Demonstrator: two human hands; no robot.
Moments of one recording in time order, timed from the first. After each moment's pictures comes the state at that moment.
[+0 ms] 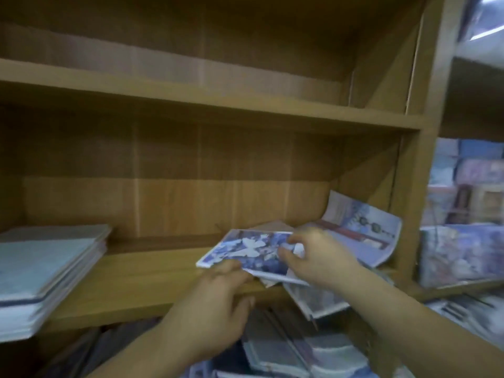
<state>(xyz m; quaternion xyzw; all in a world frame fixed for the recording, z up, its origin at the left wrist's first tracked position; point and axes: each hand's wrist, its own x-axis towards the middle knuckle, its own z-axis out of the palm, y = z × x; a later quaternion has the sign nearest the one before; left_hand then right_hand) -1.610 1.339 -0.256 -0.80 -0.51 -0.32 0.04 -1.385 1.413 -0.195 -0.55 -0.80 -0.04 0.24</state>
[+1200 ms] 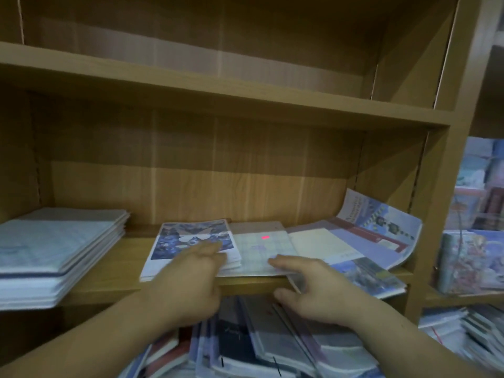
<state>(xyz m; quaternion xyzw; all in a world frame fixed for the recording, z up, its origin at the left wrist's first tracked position) -1.639 1.332 -0.234 -0.75 -0.64 -0.14 0.08 -1.384 1.400 -0.240 -0.42 -0.88 0.07 0.22</state>
